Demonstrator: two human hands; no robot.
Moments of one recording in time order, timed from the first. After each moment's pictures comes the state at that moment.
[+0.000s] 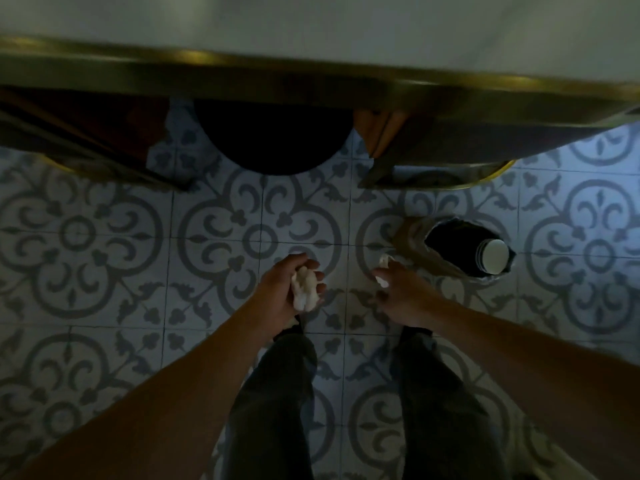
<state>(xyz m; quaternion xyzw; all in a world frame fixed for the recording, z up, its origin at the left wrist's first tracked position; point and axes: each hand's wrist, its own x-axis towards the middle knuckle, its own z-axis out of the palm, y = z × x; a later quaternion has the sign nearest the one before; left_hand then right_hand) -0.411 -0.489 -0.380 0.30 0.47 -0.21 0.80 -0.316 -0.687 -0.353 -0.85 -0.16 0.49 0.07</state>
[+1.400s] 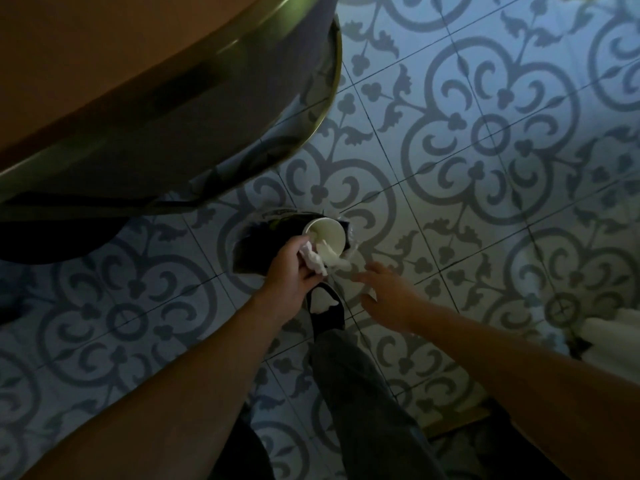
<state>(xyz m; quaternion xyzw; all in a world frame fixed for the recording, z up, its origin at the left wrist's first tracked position) -0.186 -0.867 -0.473 0.42 0.49 -0.37 0.67 -0.233 -1.042 -0.469 -0.84 0.02 0.50 0.22</state>
